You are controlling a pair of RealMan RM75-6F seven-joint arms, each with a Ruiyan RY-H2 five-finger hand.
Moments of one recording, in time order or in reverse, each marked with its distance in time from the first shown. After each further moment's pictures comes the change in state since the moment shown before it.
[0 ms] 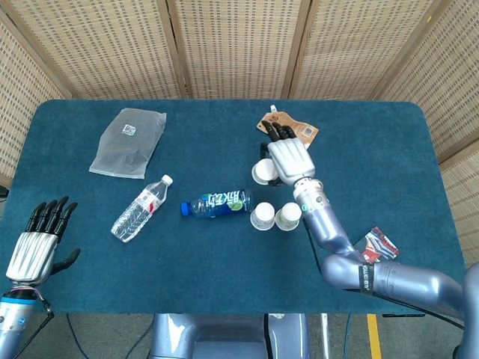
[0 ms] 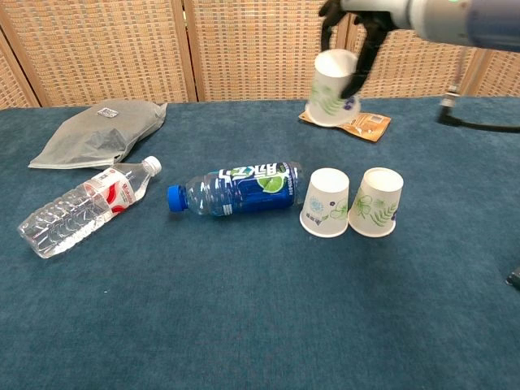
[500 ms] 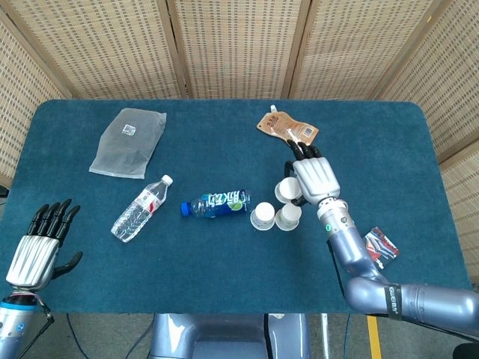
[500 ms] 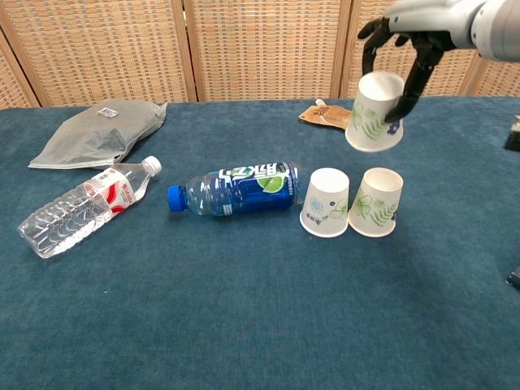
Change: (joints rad) left arm 0.016 0.014 0.014 -0.026 0.062 0.035 -0.003; right arm -0.099 0.106 -0.083 -0.207 0.006 0.094 -0.005
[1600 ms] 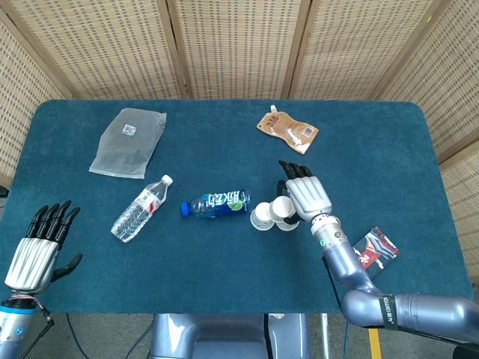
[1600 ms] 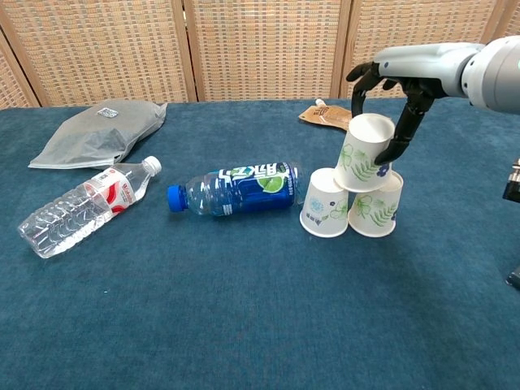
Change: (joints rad) left arm 0.018 0.001 -0.006 -0.004 0.024 0.009 0.010; right arm -0.024 -0.064 -0.048 -0.002 -0.024 -0.005 0.052
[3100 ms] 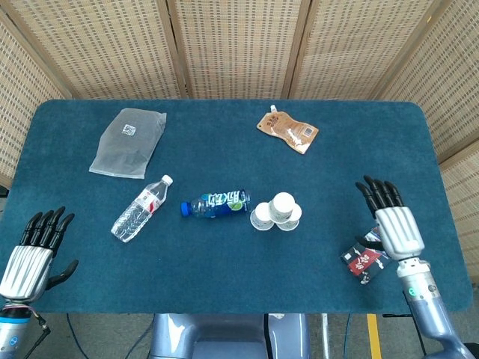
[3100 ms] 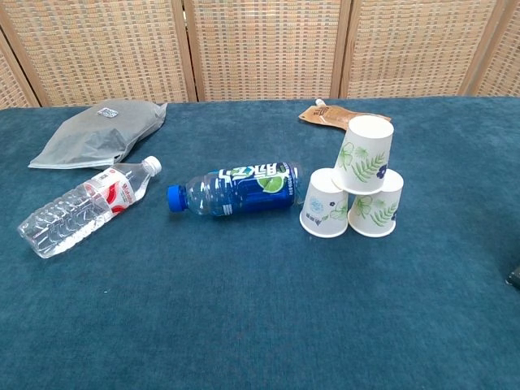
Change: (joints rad) left arm 0.049 0.010 0.019 -0.014 0.020 0.040 0.002; right arm -0.498 0.151 -0.248 0.145 -0.708 0.405 0.473
